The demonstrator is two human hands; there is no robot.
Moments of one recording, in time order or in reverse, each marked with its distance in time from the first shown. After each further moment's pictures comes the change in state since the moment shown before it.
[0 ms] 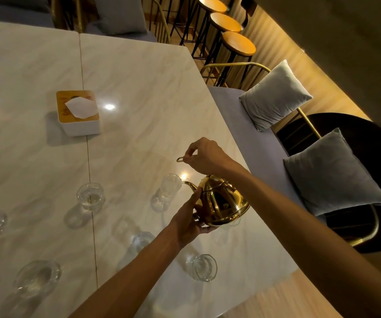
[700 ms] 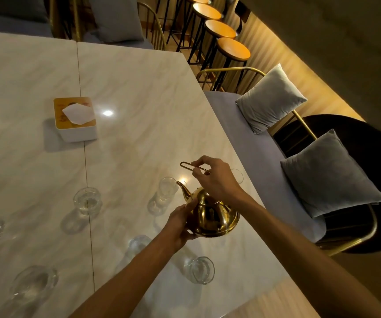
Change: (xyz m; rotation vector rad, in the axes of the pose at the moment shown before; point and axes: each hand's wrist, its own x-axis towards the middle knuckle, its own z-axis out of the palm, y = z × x) left_hand 0.008 -0.010 -0.016 0.312 0.161 0.147; right_hand -0.050 0.043 0.020 0.264 0.204 0.033
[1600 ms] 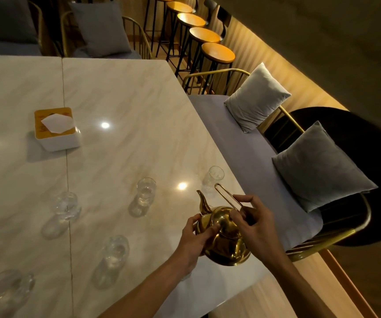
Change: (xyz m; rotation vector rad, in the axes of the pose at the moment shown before) left_hand -0.007 -0.093 0.086 0.282 0.043 0.163; right_hand -0.146 0.138 -0.068 0.332 0.256 0.047
